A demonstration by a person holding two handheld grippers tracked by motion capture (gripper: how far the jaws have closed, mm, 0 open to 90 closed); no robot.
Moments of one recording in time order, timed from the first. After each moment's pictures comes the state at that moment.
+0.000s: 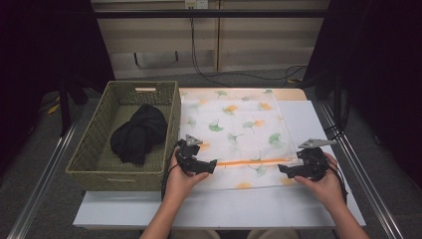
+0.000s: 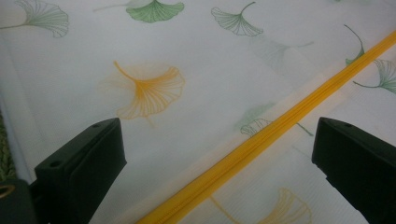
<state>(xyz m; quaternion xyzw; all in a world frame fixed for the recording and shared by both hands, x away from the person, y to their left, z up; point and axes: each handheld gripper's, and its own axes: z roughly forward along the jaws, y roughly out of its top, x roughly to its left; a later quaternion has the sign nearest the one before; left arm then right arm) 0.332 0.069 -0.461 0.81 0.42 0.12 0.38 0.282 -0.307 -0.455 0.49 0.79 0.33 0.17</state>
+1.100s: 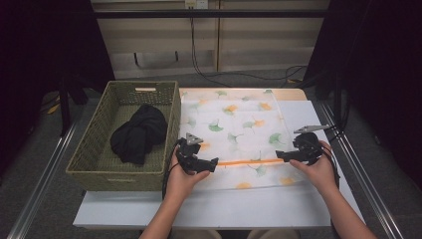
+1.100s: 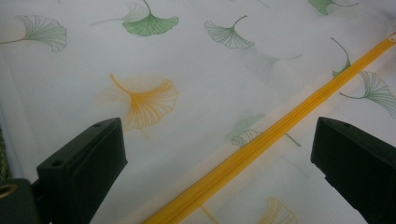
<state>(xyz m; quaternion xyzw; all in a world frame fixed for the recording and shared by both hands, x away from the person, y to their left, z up) 0.331 0.066 -0.454 0.81 0.42 0.12 0.40 0.326 -0.307 -0.450 0.51 0.78 0.31 0.17</state>
